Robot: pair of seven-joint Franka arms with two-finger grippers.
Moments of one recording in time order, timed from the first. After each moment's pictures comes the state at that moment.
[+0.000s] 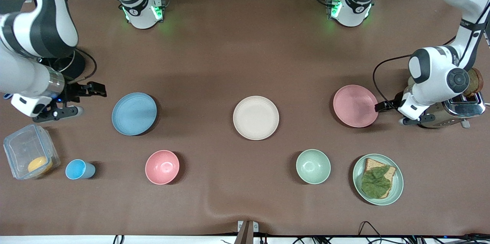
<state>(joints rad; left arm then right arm) 0.33 0.36 -0.21 -2.20 0.03 2.46 -0.04 -0.07 0.17 0.08 -1.84 0.01 1.83 -0.17</state>
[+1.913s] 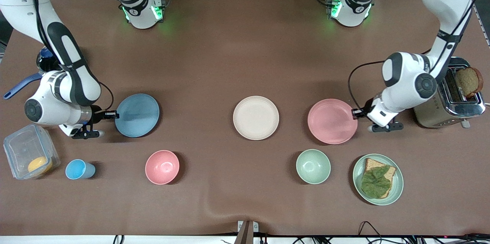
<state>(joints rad) 0.33 0.40 -0.47 -2.12 0.00 2.47 -0.21 -0.23 0.53 0.08 -1.95 0.12 2.21 -0.29</state>
